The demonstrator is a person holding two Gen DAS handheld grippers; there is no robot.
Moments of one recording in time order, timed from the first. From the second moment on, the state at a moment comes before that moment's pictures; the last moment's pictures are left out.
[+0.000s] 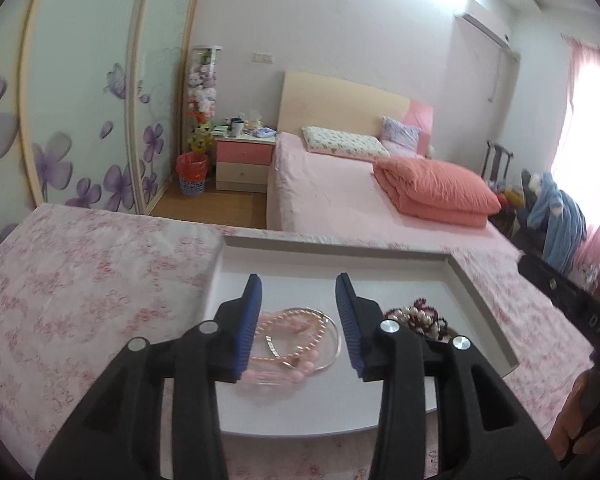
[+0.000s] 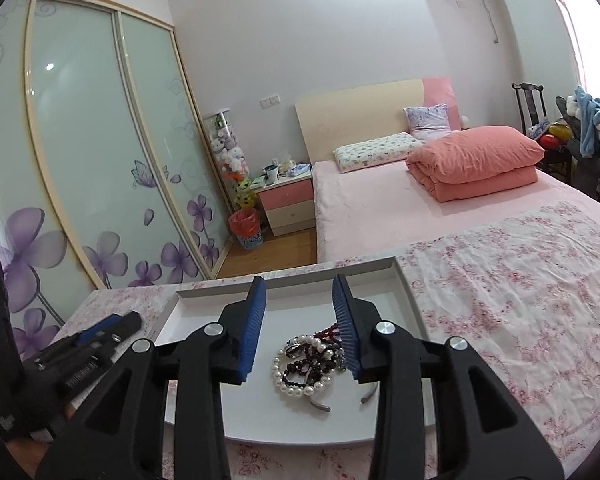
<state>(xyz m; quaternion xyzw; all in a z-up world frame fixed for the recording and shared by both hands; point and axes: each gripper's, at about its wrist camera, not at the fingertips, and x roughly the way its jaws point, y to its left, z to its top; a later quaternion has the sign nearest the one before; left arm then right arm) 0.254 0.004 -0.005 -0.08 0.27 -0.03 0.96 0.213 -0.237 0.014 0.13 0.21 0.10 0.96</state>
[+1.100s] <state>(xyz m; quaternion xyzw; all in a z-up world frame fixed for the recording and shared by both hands) 0.060 0.023 0.018 -0.02 0.19 0.03 0.98 0.054 -0.213 0.025 0.03 0.16 0.10 0.98</state>
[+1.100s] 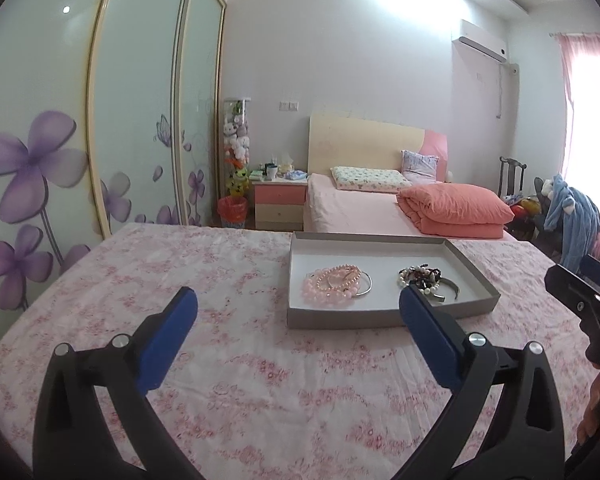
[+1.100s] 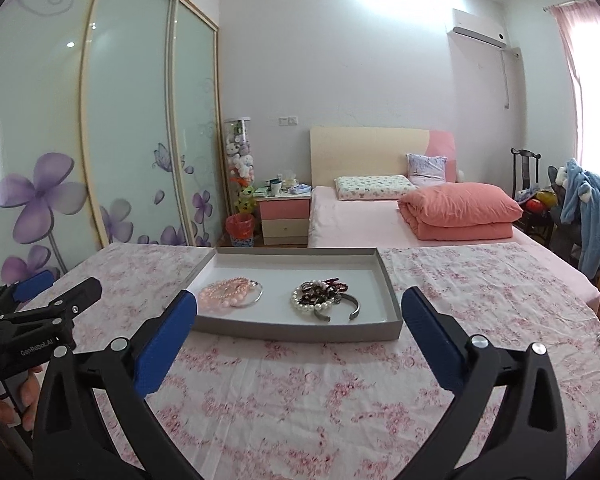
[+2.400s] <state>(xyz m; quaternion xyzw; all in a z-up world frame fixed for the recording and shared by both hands) 0.028 0.003 0.001 0.01 0.19 0.00 0.98 0.023 -0.226 0.002 0.04 0.16 0.09 0.98</state>
